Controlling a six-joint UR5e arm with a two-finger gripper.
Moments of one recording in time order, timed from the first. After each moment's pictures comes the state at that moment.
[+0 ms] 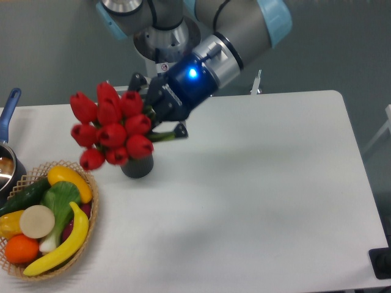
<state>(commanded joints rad) 2.60 -1.56 -1.81 -1.14 0.21 1.12</state>
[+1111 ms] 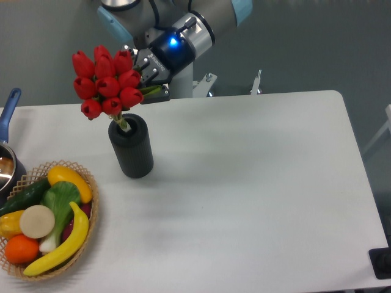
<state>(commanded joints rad) 2.66 -1.40 -2.15 -1.08 0.20 1.27</state>
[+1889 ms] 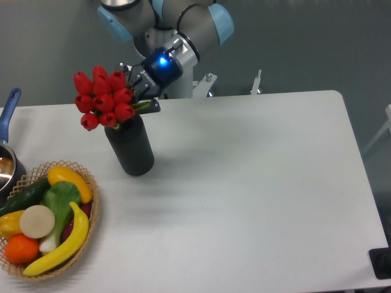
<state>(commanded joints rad) 2.66 -1.41 -2.35 -0.92 0.27 1.33</state>
